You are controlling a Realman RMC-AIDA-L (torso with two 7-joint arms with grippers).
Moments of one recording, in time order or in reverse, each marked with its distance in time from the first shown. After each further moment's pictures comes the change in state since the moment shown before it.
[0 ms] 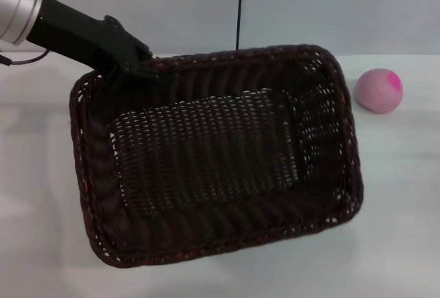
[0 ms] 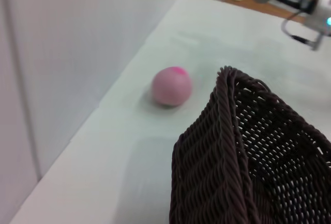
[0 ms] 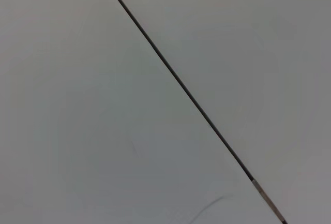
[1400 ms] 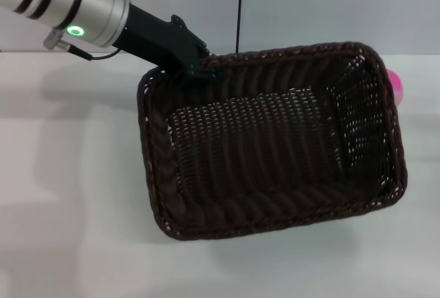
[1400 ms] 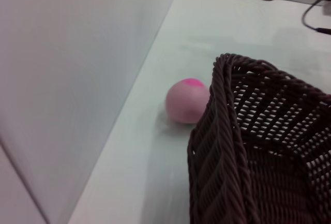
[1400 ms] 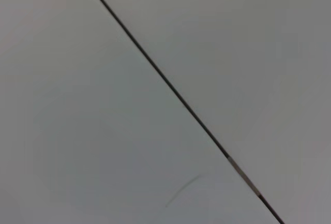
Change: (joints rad) left arm -0.099 -0.054 0.108 -0.242 0.021 -0.315 0.190; right arm -0.003 0.000 0.006 0.027 0.000 0.048 0.025
